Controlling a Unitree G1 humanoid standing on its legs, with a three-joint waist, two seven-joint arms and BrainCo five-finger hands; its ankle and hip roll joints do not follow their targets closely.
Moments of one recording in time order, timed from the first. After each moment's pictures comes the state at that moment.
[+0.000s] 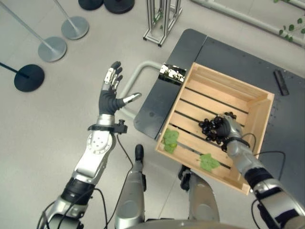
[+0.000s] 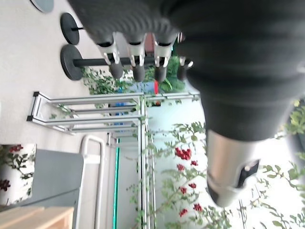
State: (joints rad) left arm -0.25 0.45 -0.21 -0.18 -0.28 -0.23 0.23; right arm -0.34 -0.49 0.16 0.53 -0.36 0.05 -0.42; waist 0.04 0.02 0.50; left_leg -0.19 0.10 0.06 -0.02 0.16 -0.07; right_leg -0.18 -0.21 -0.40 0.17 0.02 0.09
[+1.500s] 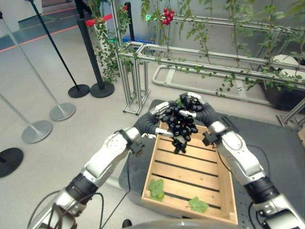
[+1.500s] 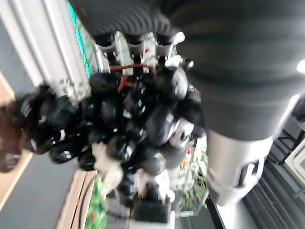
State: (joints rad) left arm -0.36 0.51 -0.55 -0.12 -0.59 0.00 -0.25; right arm -0.26 -0.47 0.25 -0.07 0.50 -0.06 0.12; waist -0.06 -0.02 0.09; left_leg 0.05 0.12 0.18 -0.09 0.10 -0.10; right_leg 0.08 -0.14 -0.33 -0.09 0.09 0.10
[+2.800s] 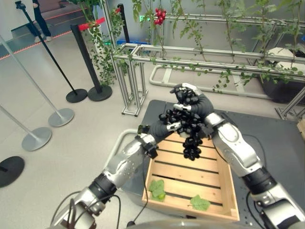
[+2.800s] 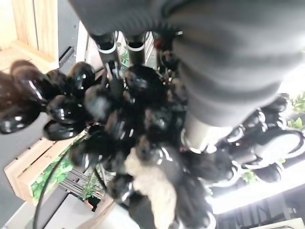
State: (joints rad) left arm -0.36 0.33 -0.61 0.08 -0.96 0.06 -0.22; right arm -0.36 -0.48 0.31 -0.11 0.54 -0.06 0.09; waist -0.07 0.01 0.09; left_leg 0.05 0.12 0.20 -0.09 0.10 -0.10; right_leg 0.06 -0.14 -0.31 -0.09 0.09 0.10
